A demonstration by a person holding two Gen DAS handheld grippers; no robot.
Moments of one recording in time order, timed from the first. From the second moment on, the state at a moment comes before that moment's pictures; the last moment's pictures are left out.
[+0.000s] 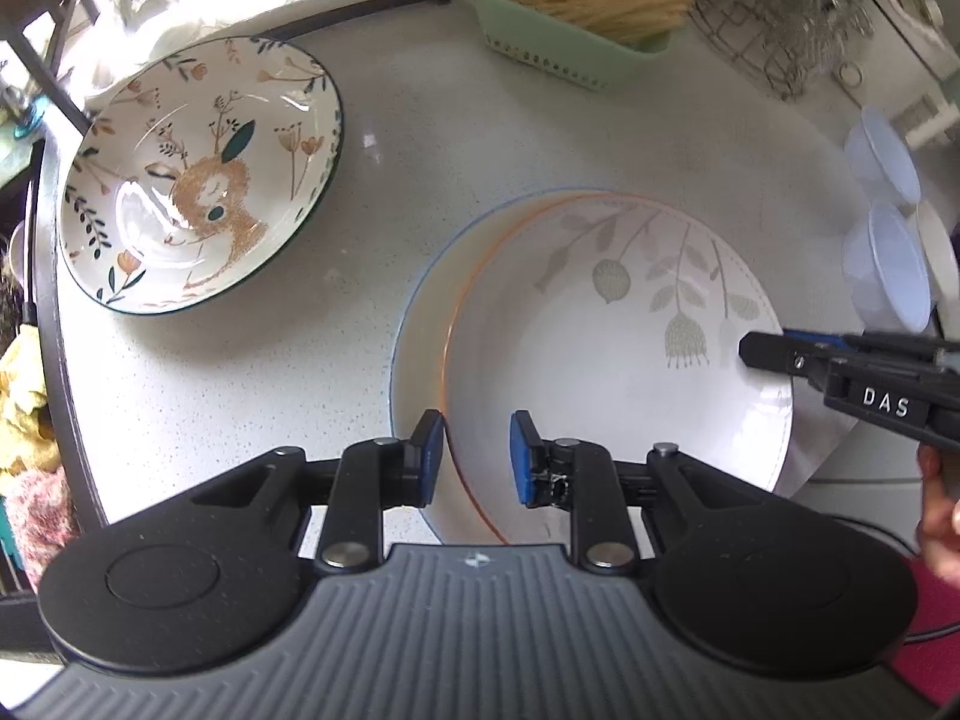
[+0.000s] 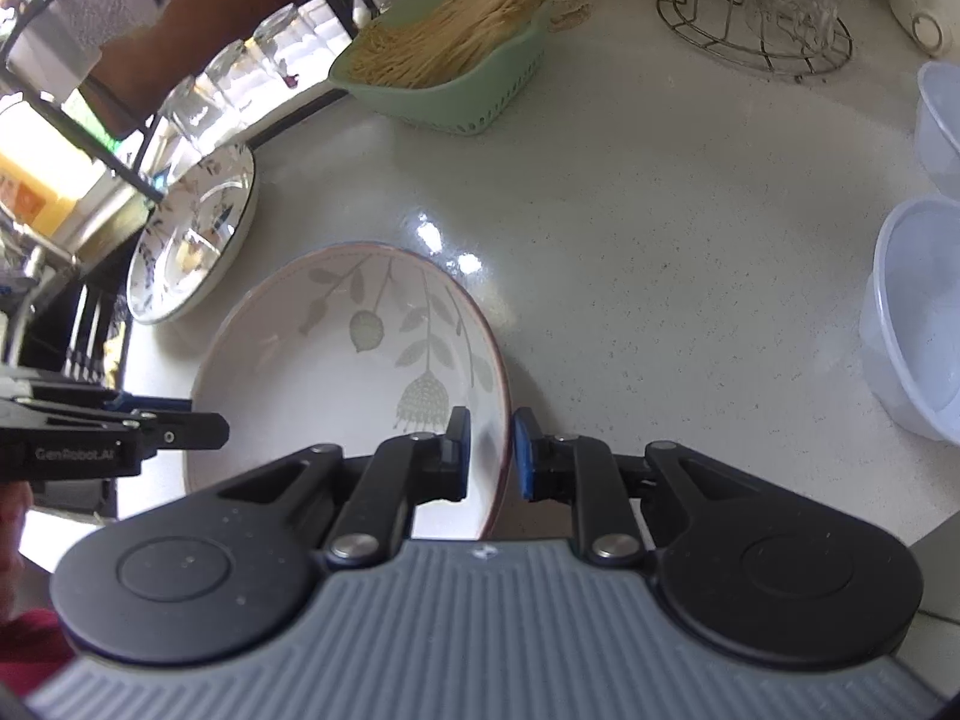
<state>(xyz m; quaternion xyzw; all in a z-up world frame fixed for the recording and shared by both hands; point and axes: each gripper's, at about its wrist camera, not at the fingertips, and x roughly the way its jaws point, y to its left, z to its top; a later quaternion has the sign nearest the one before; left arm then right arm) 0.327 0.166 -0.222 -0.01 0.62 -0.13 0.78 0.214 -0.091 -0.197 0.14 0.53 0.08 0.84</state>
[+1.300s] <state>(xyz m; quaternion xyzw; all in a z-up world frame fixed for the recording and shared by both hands) 0.289 0.127 -0.130 -0.04 0.48 -0.09 0.87 0.169 -0.125 -0.101 0.13 0.36 0.07 0.92</state>
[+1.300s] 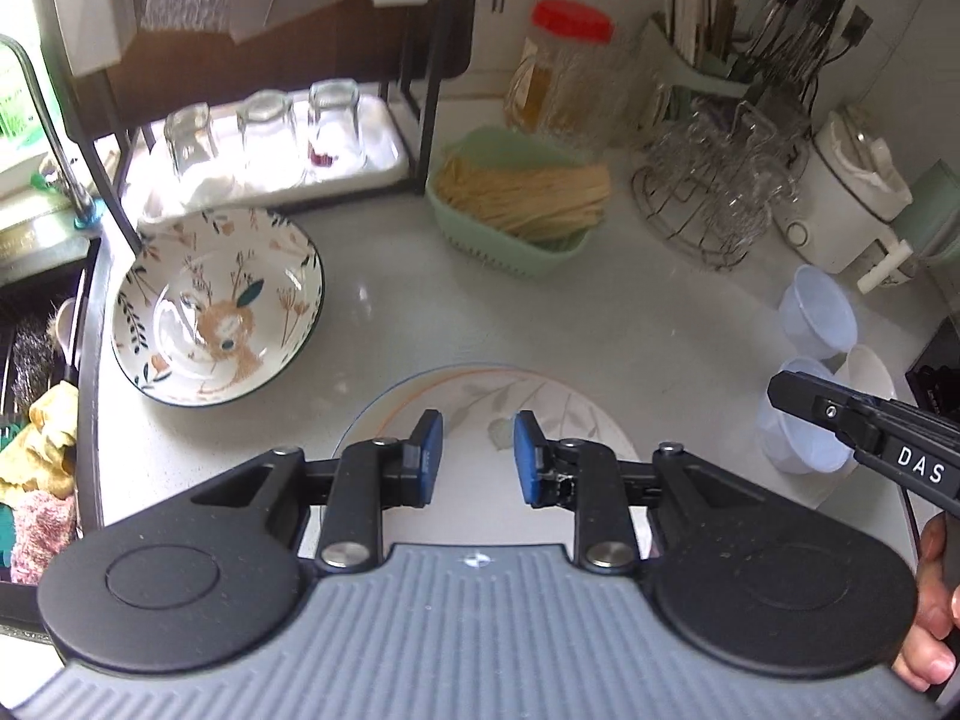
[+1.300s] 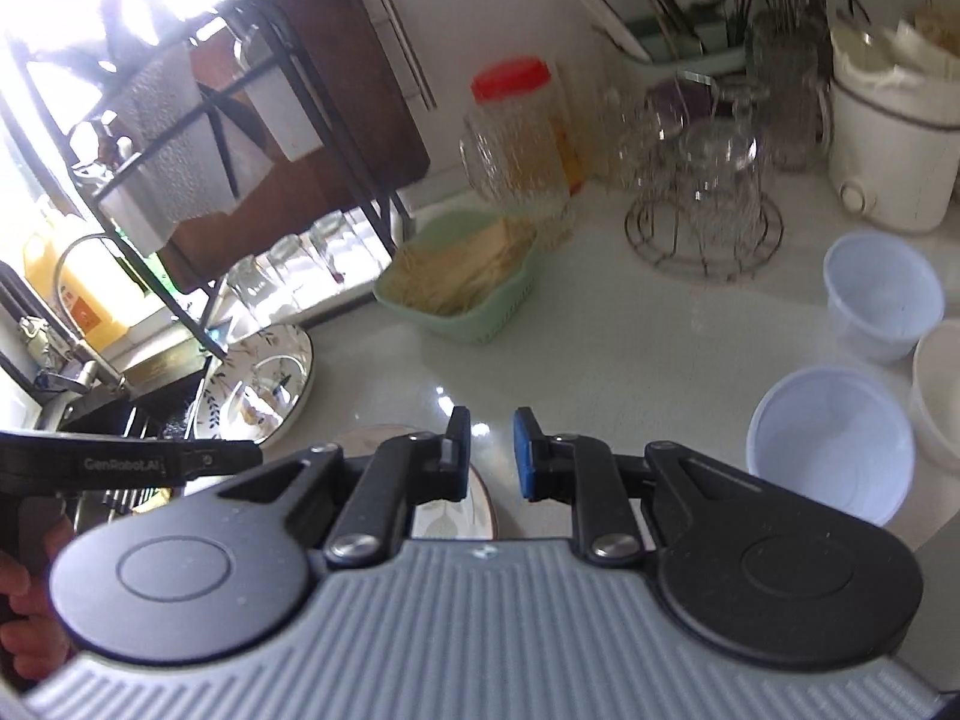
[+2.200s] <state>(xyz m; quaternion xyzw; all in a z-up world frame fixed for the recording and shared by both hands) 0.158 0.060 -0.047 -0.06 0.36 -0.08 0.93 0.058 -0.174 -0.037 0.10 0.28 0.08 0.95</state>
